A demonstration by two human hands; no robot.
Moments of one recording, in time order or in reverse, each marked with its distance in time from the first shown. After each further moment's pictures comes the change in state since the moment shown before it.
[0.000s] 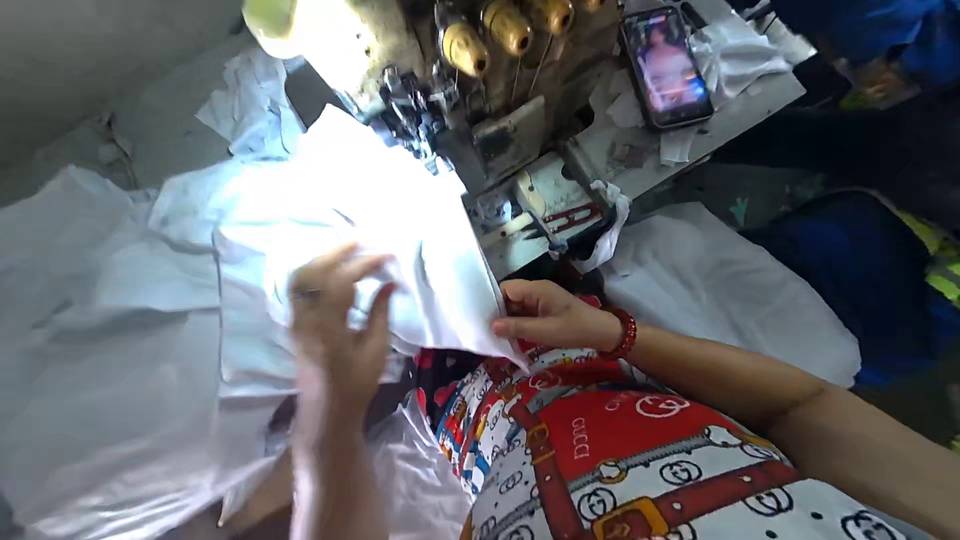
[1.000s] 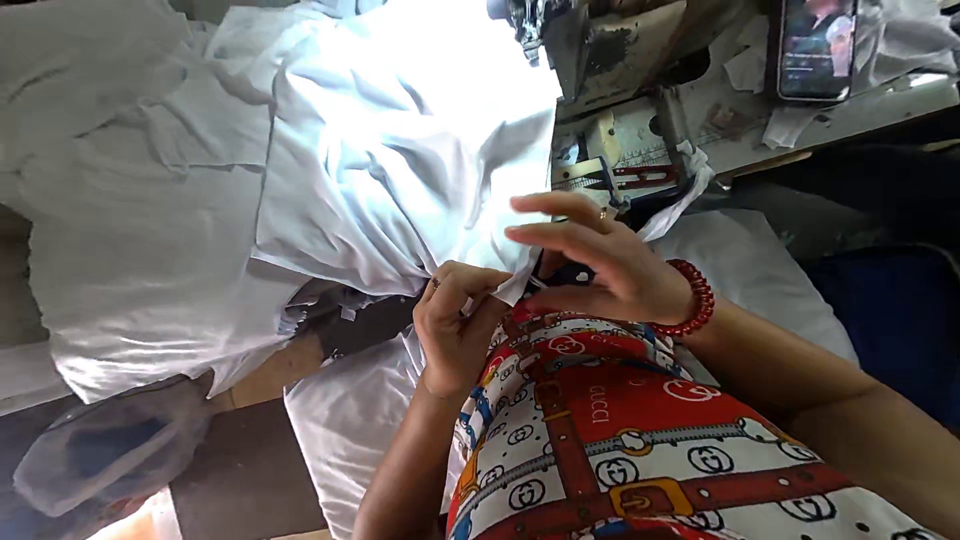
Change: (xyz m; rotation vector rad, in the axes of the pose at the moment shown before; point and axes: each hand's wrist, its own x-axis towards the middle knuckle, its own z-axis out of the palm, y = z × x) left_hand -0.086 0.056 0.064 -0.644 0.346 -0.182; right_hand 0.007 -0.039 0.004 -0.622 -0.140 -0.625
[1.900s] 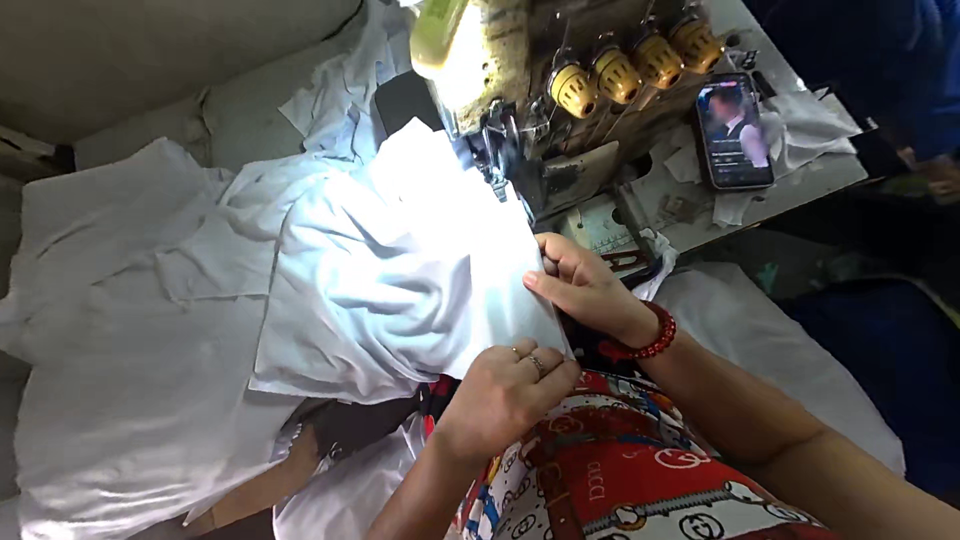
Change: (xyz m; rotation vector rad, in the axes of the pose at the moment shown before) left_hand 0.062 -0.010 0.028 0.349 -0.601 0.507; right_hand 0.033 0.036 -0.021 0.358 0.270 0.605
